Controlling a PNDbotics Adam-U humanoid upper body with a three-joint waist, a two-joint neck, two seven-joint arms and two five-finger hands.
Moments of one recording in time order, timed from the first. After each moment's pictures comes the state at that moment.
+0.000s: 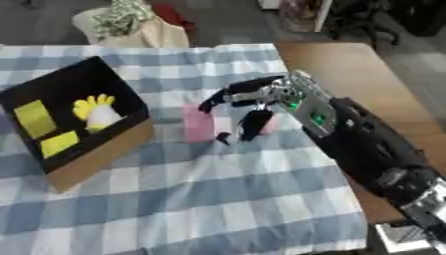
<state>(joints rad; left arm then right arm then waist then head) -0.28 0.40 -0.01 -1.98 -0.19 -0.24 0.56 -0.55 -0.66 0.34 -1.47 0.45 -0.19 0.75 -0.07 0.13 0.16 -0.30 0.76</state>
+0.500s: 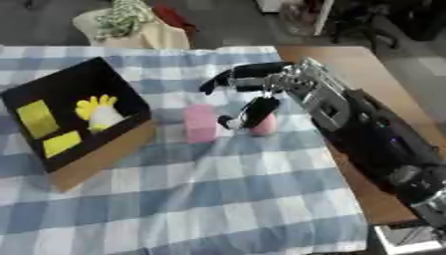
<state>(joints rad) -0.28 0.40 -0.01 -1.98 -0.19 -0.24 0.56 -0.57 -0.70 0.31 -1.54 0.41 -0.18 0.68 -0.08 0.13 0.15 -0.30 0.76</state>
